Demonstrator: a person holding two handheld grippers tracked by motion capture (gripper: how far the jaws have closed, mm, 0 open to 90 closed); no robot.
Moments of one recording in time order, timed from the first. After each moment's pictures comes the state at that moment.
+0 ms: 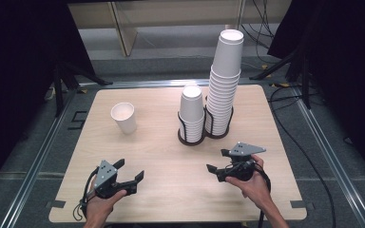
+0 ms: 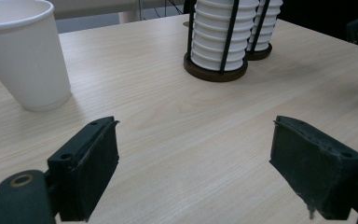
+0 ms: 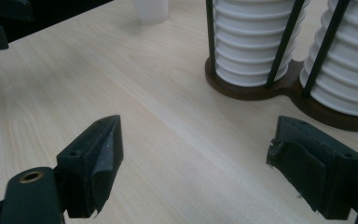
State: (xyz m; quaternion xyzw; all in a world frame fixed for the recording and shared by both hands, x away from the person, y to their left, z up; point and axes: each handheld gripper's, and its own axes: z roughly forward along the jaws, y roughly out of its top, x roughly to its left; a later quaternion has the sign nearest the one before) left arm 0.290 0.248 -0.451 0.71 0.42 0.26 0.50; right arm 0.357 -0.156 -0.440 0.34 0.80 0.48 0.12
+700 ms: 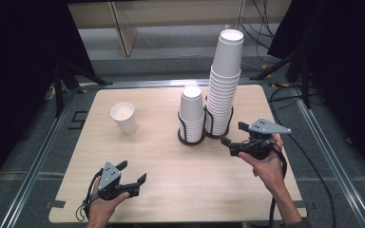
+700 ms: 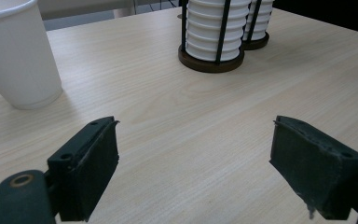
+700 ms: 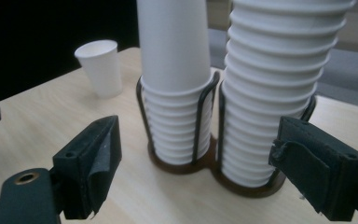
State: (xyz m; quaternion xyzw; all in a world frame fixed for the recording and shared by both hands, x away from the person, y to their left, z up) left arm 0.292 0.244 -0.460 0.72 0.41 0.26 0.50; right arm 0.378 -0.185 -0.368 0.36 0.74 0.53 0.21
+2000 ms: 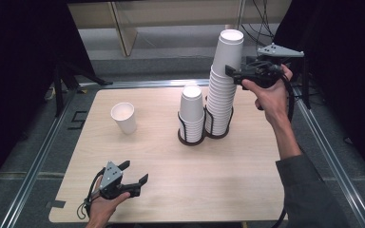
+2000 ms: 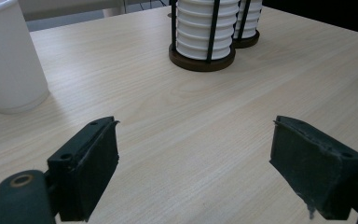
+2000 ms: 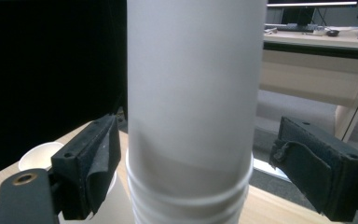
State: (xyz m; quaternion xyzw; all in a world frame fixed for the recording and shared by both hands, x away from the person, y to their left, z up) left arm 0.295 0.242 -0.463 0.73 0.39 0.24 0.50; right arm 0.484 -0.185 -0.234 0.39 0.69 0.55 0.27
